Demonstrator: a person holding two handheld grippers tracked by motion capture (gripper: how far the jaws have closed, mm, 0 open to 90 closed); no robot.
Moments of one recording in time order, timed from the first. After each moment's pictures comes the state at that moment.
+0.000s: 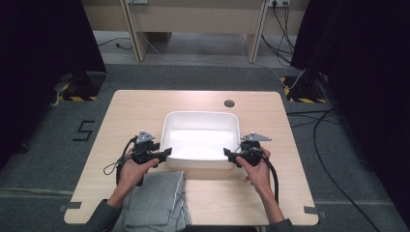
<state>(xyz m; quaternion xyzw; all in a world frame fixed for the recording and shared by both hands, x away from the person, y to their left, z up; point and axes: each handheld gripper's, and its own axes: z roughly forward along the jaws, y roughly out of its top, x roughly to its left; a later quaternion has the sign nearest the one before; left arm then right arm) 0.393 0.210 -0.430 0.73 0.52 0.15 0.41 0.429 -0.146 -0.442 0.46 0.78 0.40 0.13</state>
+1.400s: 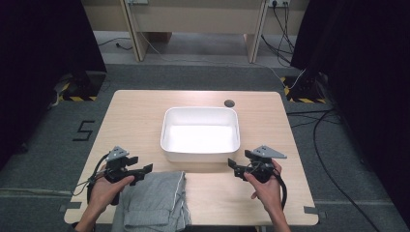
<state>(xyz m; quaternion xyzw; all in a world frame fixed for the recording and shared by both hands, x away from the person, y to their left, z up) 0.325 0.270 -0.429 0.72 0.53 0.13 0.42 0.368 -0.166 -0.420 0.44 0.76 0.46 0.14</state>
